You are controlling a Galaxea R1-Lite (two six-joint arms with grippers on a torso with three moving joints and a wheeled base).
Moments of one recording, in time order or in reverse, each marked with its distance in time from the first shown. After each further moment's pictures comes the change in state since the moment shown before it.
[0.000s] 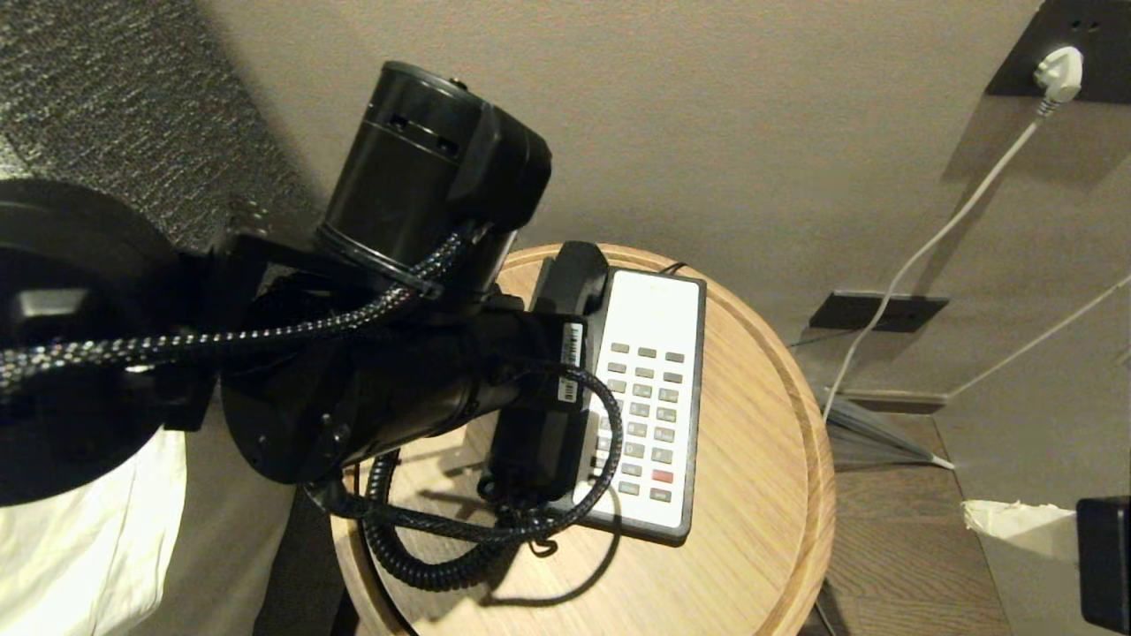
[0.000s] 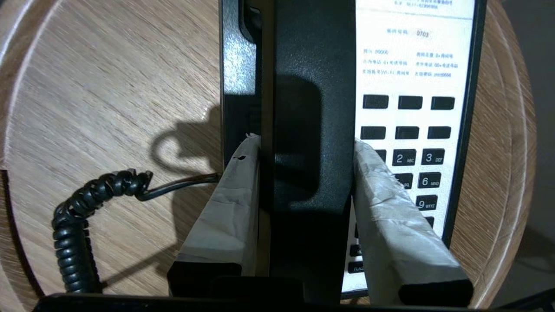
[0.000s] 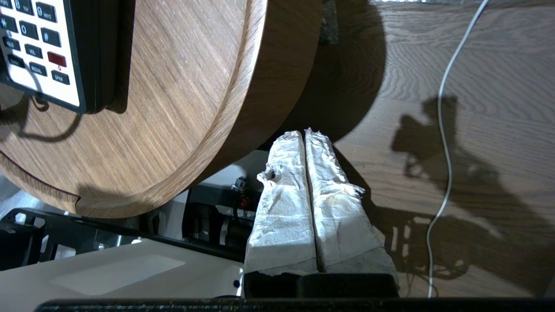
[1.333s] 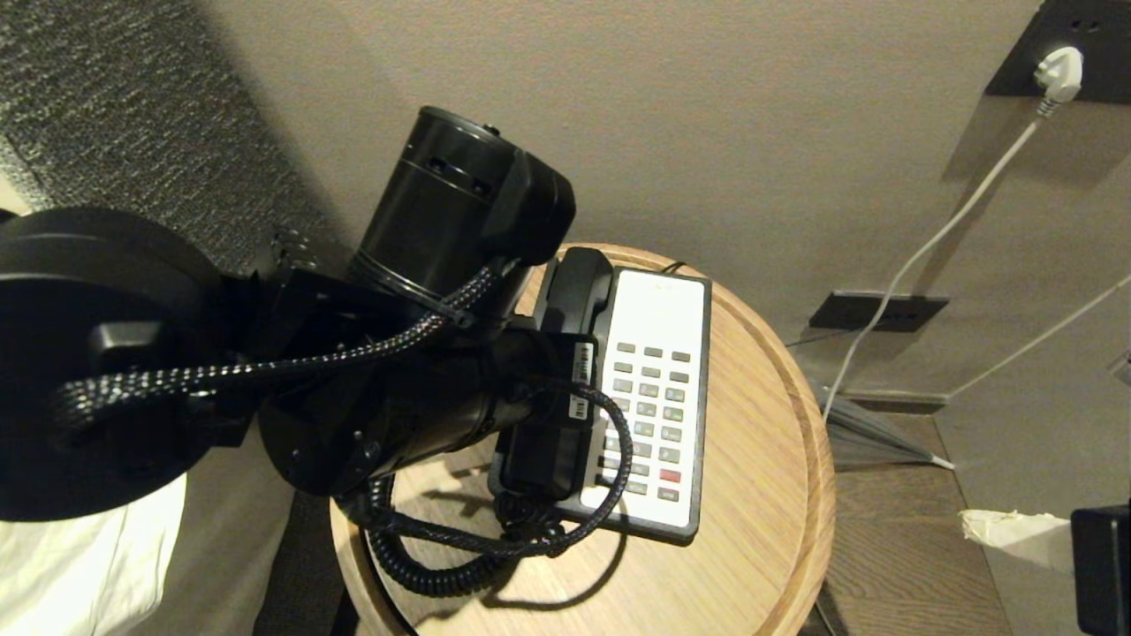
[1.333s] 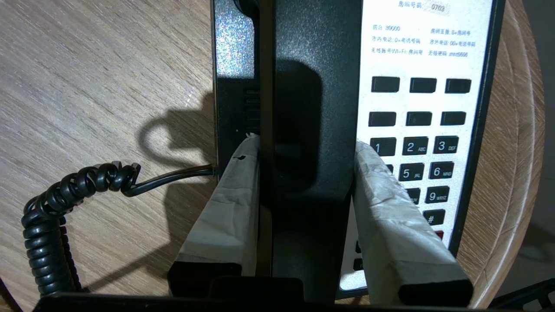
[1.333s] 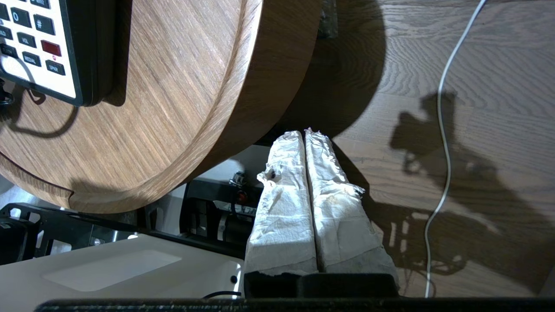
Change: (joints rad) left arm -0.003 0.021 0.022 -0.016 -0.027 -0.024; right arm 0.000 0.000 0.017 -0.002 0.007 0.000
